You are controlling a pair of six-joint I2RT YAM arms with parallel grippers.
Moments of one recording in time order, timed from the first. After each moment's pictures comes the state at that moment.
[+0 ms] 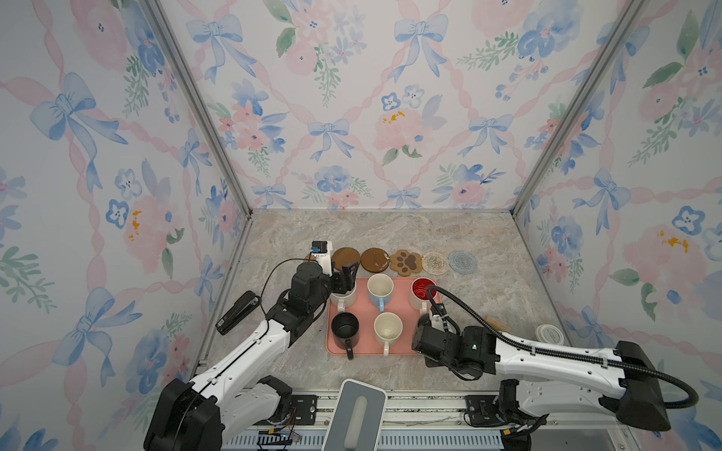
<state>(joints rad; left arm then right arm) -0.48 1.06 0.63 0.12 -0.01 -0.40 1.22 1.18 0.81 -0.95 0.39 1.06</state>
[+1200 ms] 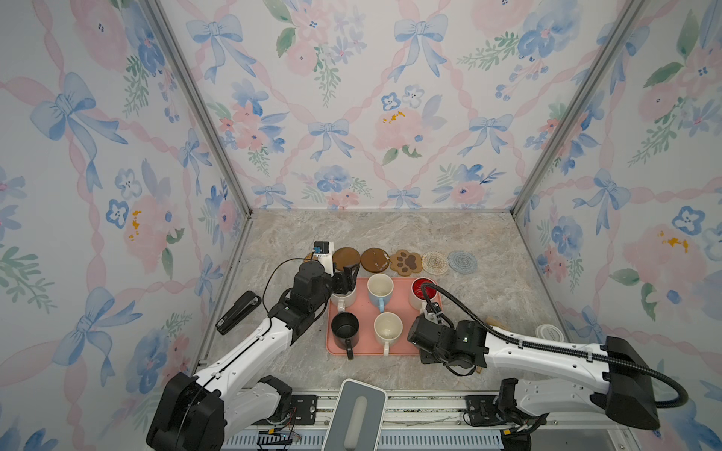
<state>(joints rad) -0.48 1.09 0.63 0.12 0.00 -0.40 1.16 1.25 0.81 -0.89 0.31 1.02</state>
